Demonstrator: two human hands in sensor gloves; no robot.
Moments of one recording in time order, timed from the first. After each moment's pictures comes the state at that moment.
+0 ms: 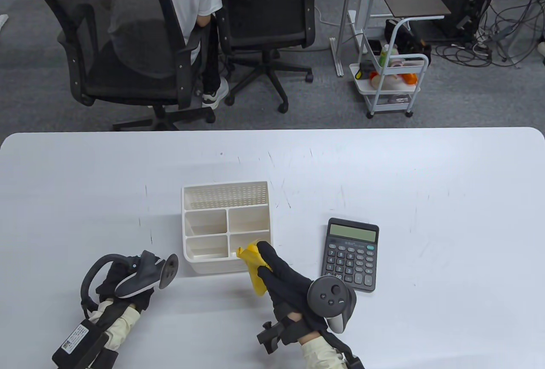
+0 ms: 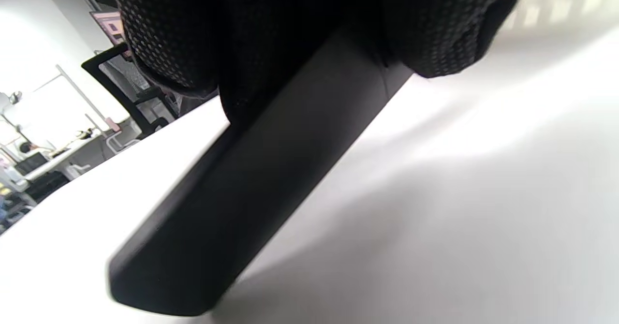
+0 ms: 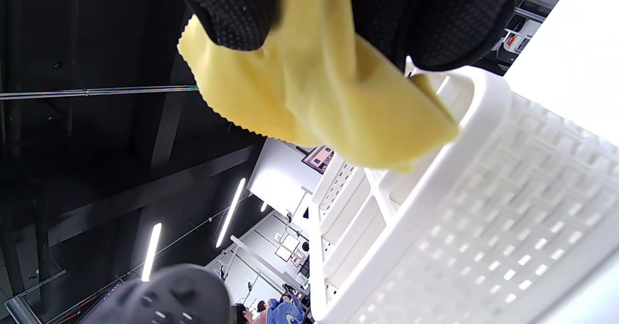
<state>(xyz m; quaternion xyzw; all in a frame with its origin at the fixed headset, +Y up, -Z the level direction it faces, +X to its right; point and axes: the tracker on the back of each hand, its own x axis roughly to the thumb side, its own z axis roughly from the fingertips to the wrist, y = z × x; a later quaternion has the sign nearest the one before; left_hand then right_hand) -0.288 -0.721 -0.321 -0.08 -0.06 -0.20 0.97 0.040 -0.713 -0.269 0.16 -0.13 0.80 0.56</state>
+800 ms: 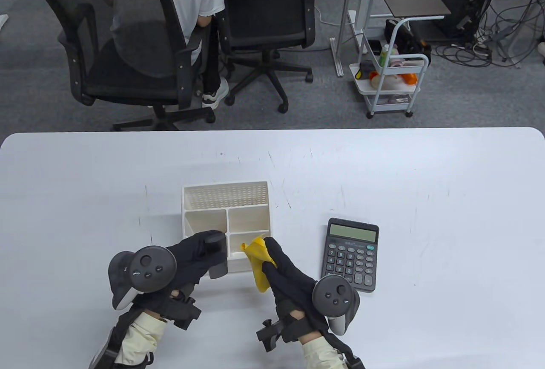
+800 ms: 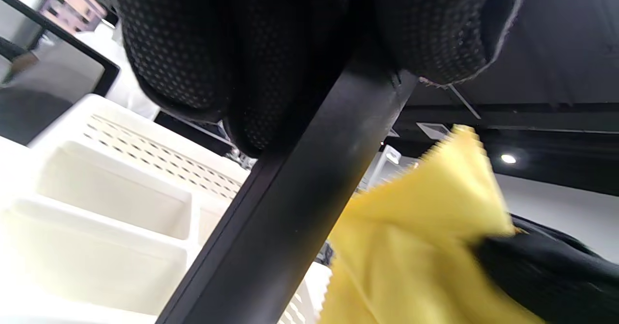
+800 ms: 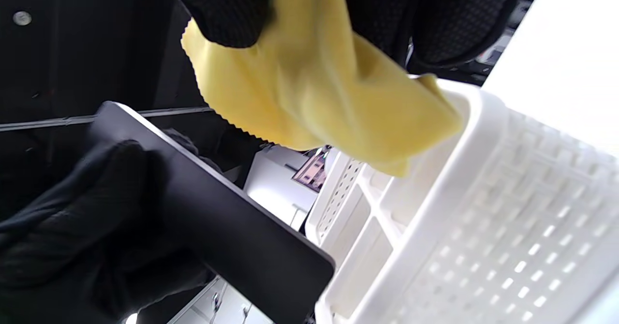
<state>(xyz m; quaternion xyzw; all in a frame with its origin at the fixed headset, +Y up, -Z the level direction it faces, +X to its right) -0.215 -0.629 -0.283 0.10 -0.19 0.28 0.94 0.049 -0.713 -0.269 0.11 -0.14 0.79 0.59</state>
